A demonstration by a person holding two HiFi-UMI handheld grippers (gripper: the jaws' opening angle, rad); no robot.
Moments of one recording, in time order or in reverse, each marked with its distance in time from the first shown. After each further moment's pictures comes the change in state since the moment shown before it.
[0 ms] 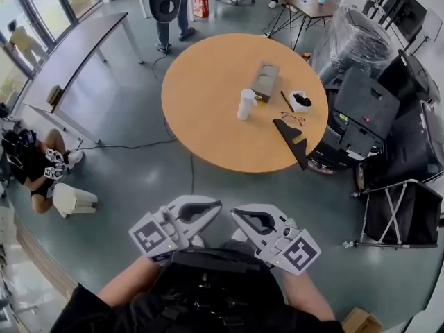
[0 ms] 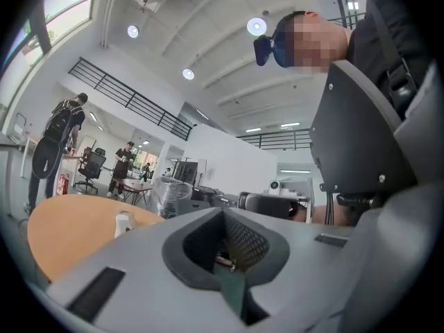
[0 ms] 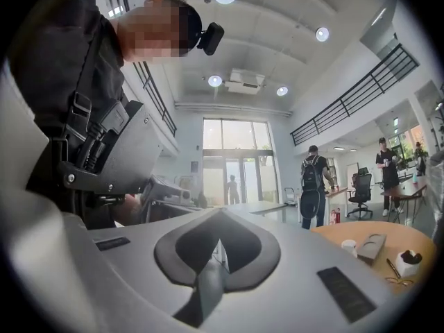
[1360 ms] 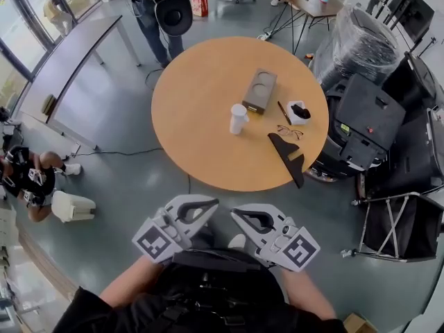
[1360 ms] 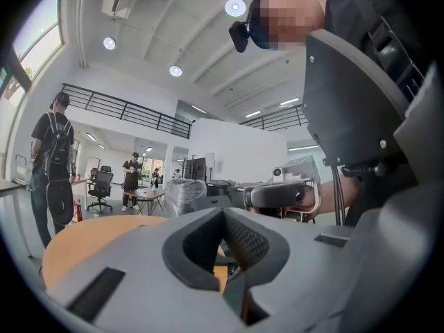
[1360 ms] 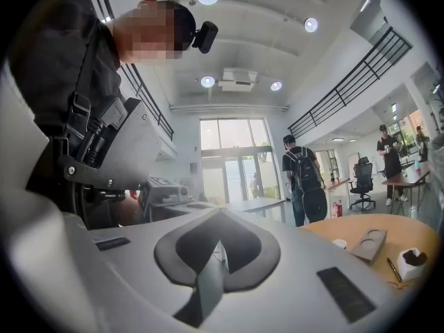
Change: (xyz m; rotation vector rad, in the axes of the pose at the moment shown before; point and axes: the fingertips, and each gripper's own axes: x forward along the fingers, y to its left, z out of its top) left arm 0.113 0.106 0.000 0.160 0.083 0.099; right arm -0.002 -0.154 -0.015 0.082 -0.008 0.029
